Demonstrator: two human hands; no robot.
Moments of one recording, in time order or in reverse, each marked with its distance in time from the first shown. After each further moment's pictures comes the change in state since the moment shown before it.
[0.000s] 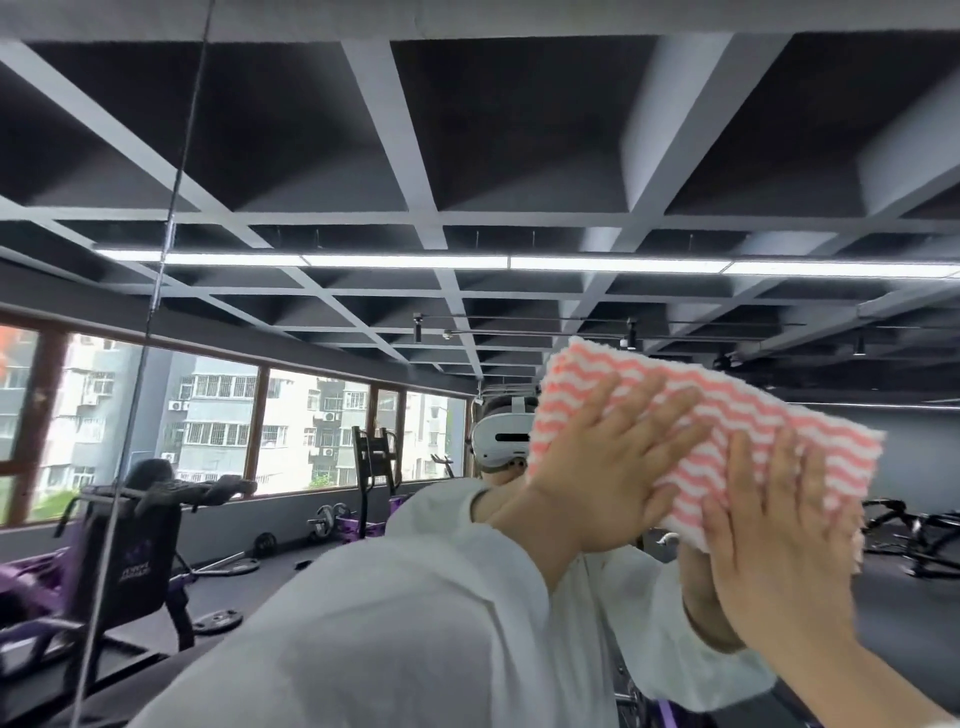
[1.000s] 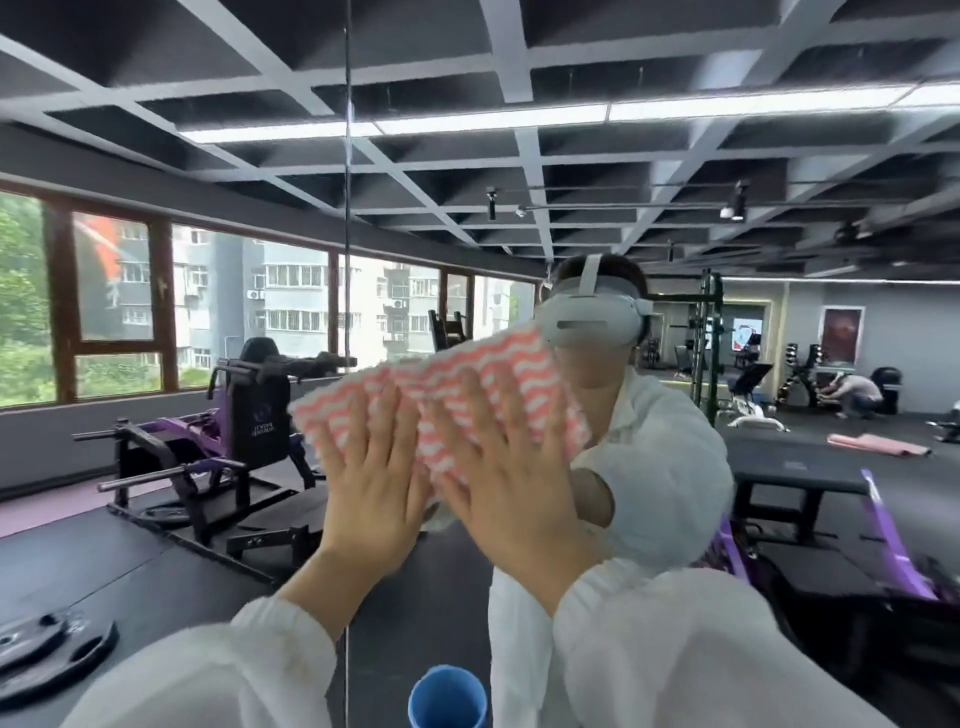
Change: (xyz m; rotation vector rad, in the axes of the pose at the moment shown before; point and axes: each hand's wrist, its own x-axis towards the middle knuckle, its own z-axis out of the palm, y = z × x) left_hand -0.376 -0.091 0.022 -0.051 -0.035 -0.684; right_hand -0.124 -0.310 0.052 0.022 -0.100 -0.634
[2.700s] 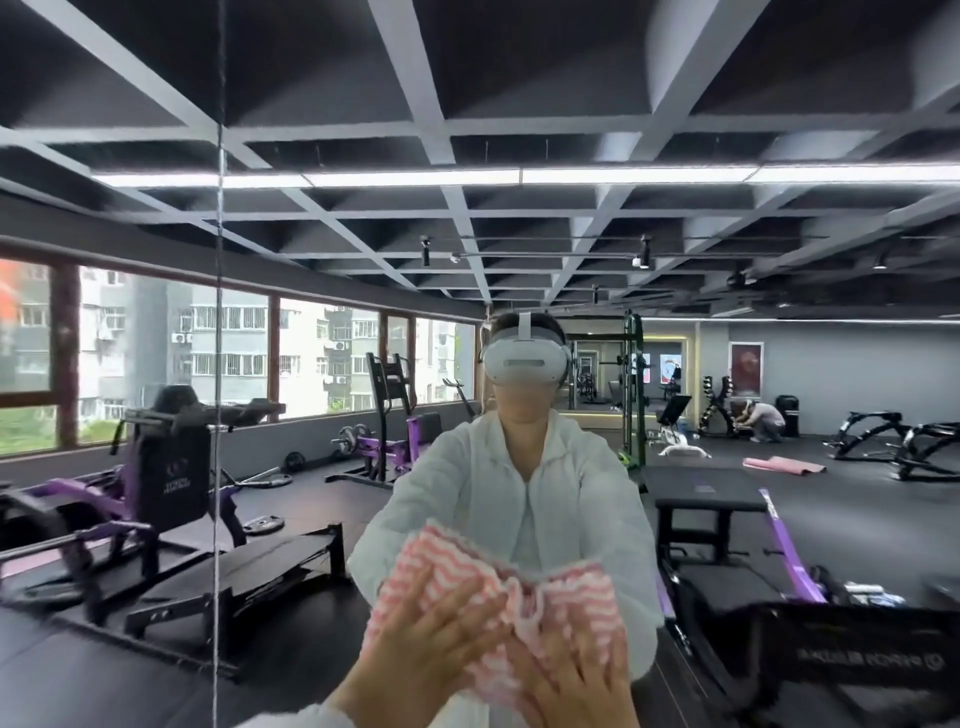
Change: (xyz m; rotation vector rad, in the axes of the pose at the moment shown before) left_hand -0.050 0.153 0.023 0.184 -0.123 0.818; right_hand -0.204 0.099 0.039 0.066 -0.007 0.338
